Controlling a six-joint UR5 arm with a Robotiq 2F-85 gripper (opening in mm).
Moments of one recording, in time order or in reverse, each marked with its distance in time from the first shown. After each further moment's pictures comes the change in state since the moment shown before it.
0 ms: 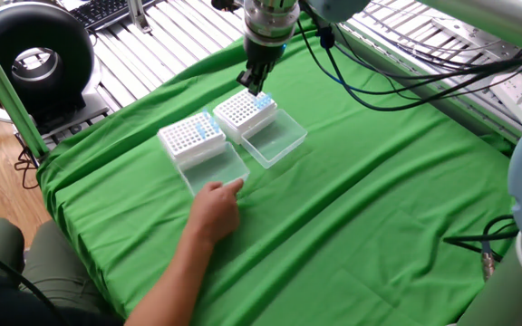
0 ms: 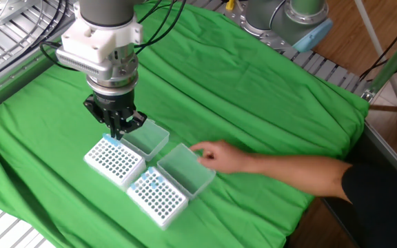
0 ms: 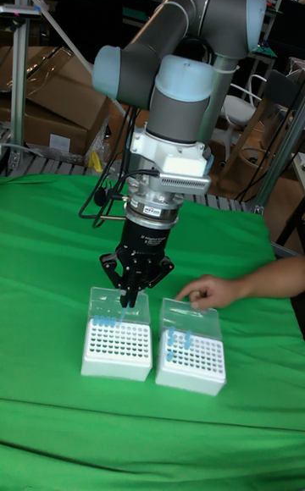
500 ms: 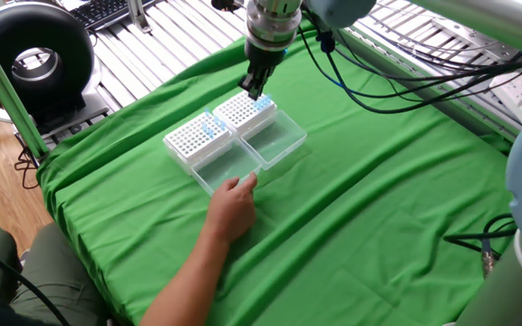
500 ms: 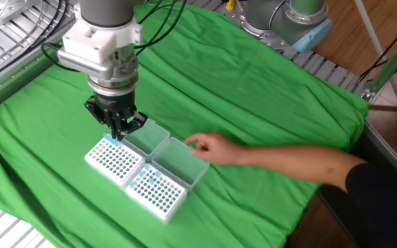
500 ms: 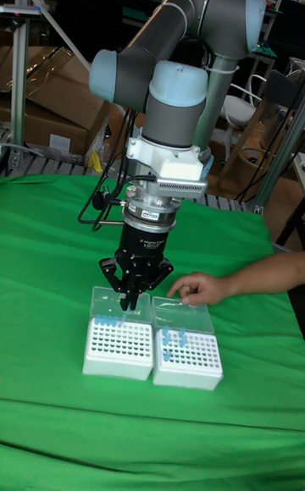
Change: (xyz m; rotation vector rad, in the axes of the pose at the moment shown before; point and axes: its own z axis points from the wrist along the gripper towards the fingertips) arm 0.002 0.005 0.010 -0.028 -0.001 -0.044
